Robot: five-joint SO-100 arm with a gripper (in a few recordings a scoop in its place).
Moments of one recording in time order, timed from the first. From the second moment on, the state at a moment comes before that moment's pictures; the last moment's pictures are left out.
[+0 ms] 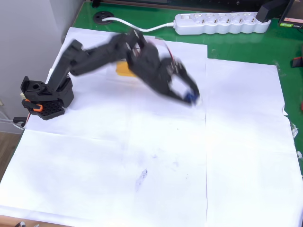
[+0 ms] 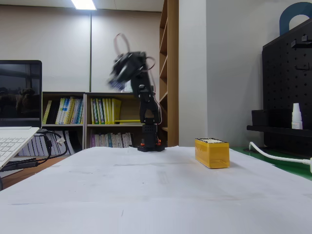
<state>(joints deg) 10.4 99.0 151.2 79.0 -54.7</state>
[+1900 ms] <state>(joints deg) -33.0 80.6 84.2 64.8 -67.8</state>
